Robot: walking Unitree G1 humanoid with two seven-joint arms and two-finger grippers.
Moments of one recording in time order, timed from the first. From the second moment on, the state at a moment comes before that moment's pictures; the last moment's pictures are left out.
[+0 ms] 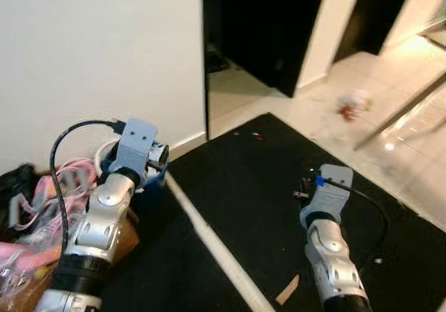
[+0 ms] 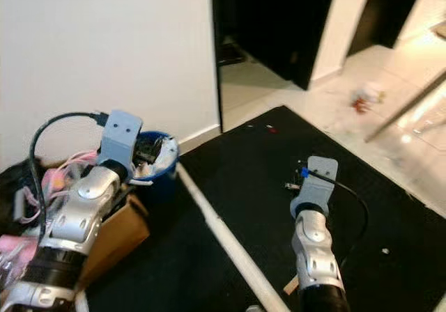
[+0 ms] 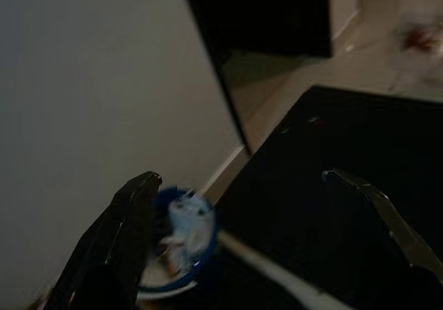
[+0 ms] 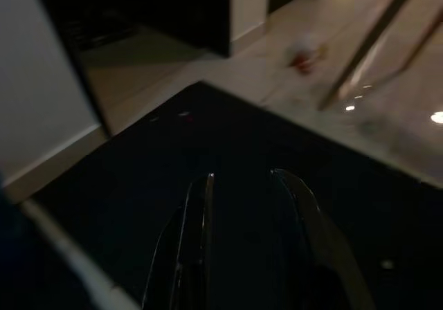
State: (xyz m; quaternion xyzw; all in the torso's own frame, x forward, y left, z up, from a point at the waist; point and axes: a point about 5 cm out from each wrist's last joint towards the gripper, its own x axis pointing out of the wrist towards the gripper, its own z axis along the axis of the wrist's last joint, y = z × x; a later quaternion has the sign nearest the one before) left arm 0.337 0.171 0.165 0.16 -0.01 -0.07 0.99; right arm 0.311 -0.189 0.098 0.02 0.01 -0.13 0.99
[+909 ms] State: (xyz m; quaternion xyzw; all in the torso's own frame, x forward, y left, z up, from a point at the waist) left arm 0.335 0.168 0.159 0.15 0.00 -0.07 0.99; right arm 0.305 -0.188 0.095 0.02 0.02 -0.13 0.99
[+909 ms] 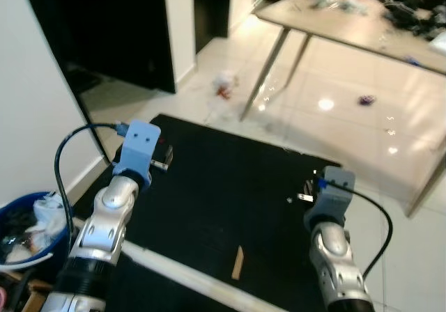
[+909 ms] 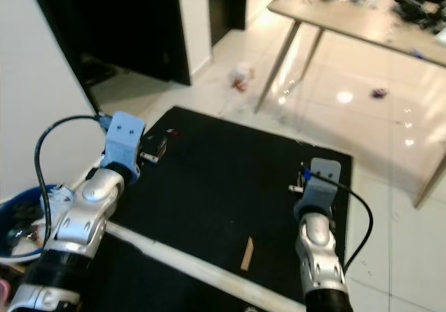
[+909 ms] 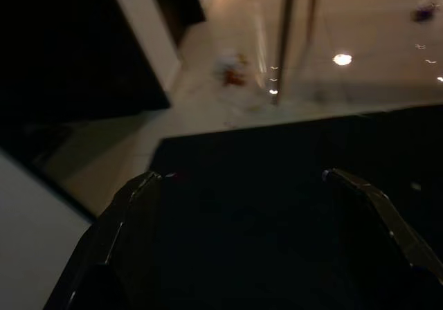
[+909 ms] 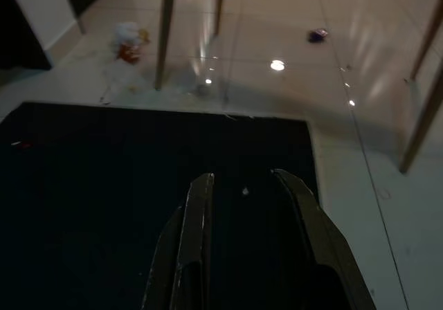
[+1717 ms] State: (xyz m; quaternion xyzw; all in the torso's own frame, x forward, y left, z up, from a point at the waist) left arm 0.335 0.164 0.162 0.13 0.00 -0.07 0.99; right arm 0.302 -0.192 0.095 0.02 0.03 -0.13 0.99
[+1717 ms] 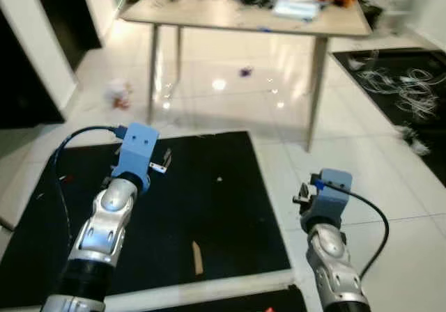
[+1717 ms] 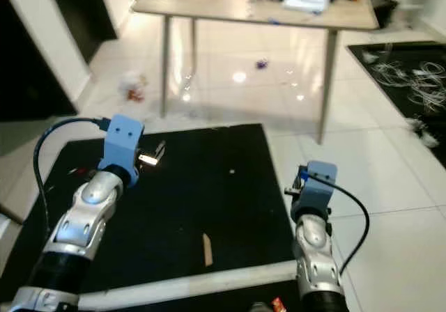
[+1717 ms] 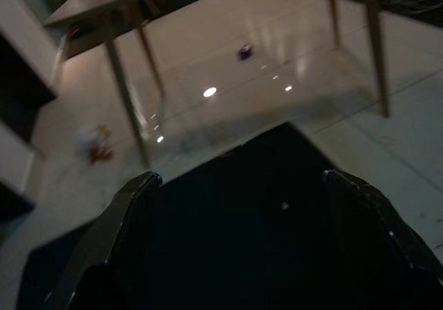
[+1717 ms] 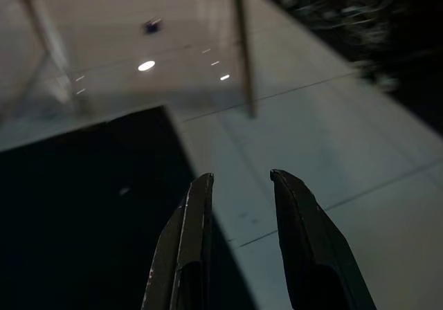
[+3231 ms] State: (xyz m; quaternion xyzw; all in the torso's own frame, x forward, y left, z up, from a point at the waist) left arm 0.333 0.169 0.160 0.12 0.00 -0.07 0.99; right arm 0.301 -0.185 0.088 0.02 0.04 -0.12 0.99
